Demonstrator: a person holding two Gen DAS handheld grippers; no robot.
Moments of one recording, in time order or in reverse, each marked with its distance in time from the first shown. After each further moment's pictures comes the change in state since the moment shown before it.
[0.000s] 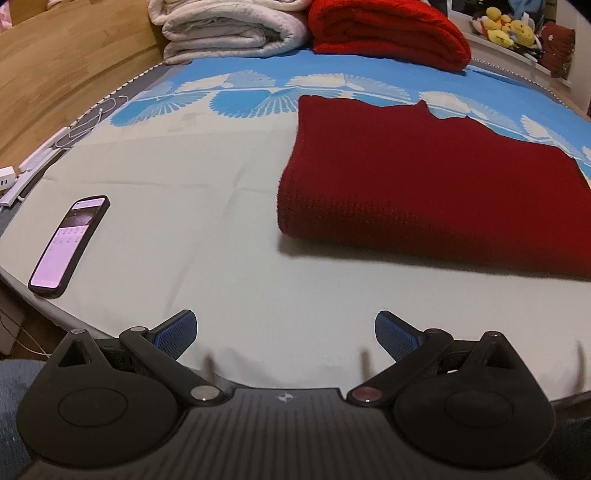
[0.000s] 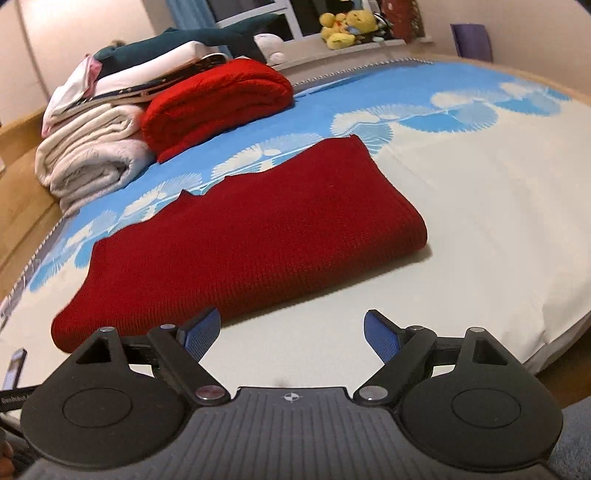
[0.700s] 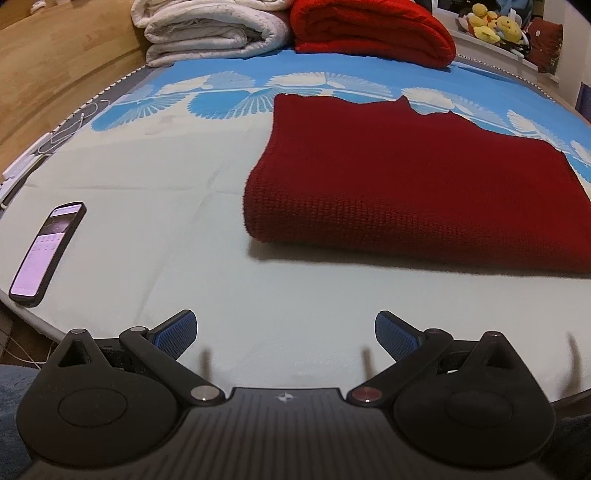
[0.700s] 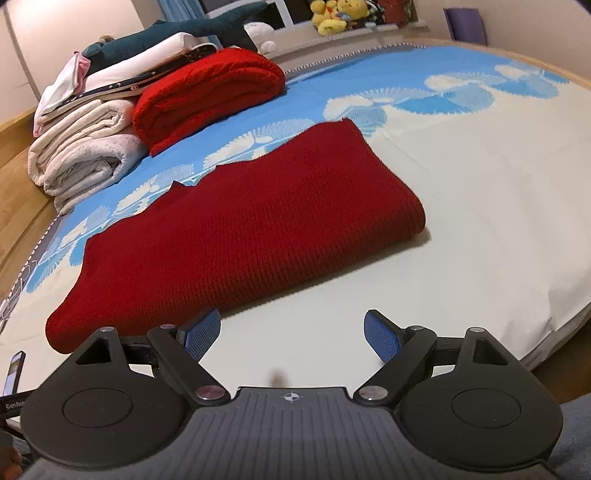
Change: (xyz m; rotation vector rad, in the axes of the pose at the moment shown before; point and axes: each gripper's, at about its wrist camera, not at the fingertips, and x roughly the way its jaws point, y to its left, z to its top) left arm 0.014 -0.013 0.008 0.028 0.003 -0.044; right arm 0.016 -0.010 0.002 0.081 0.058 0.004
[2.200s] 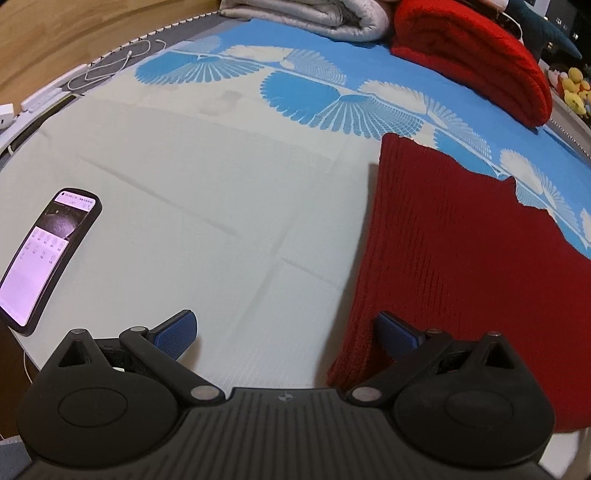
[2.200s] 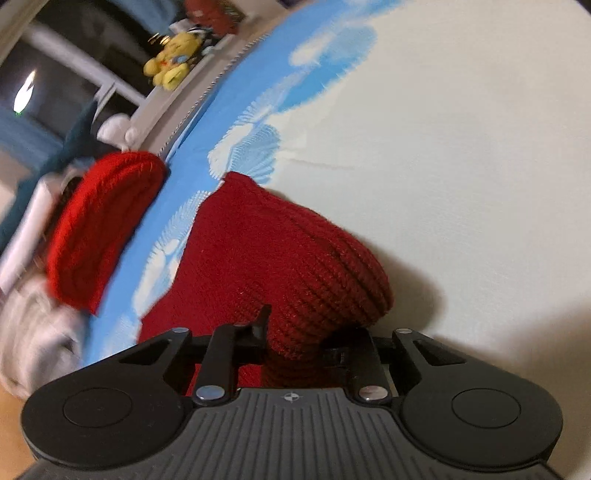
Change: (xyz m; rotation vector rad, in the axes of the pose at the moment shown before) left arm 0.075 0.082 0.099 -0.311 0.116 0.026; right arm 0.103 -0.030 0.082 0.487 -0.157 -0.148
